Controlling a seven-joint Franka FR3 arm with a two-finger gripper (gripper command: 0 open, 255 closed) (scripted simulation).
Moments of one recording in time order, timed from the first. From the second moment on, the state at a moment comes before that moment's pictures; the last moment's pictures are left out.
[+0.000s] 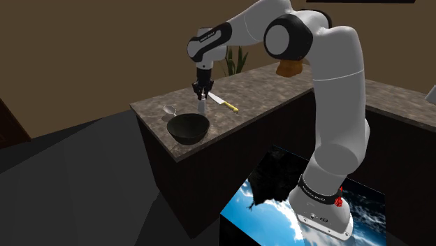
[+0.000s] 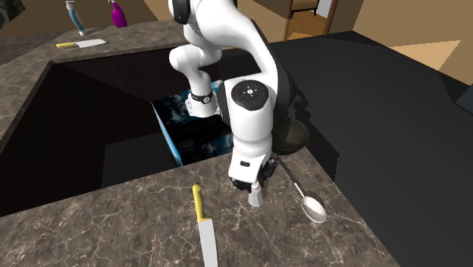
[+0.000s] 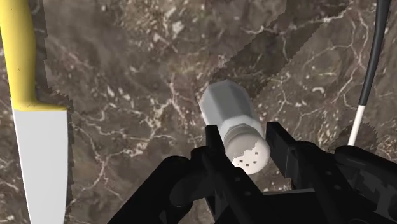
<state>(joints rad) -0.05 0.43 -0.19 -1.62 0.20 2.05 -0.20</state>
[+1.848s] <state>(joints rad) -0.06 0.38 -0.20 -1.32 0.17 1.70 -0.15</state>
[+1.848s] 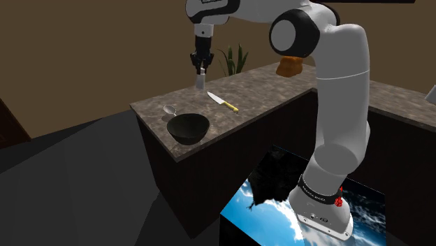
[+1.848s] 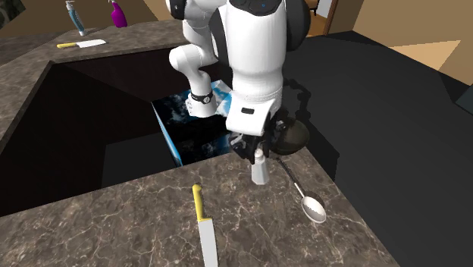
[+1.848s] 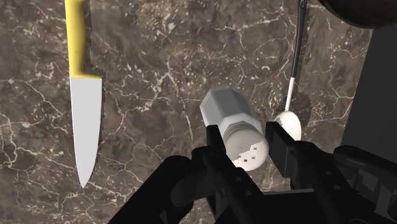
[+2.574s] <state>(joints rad) 0.05 0.16 -0.16 -1.56 0.12 1.73 0.00</state>
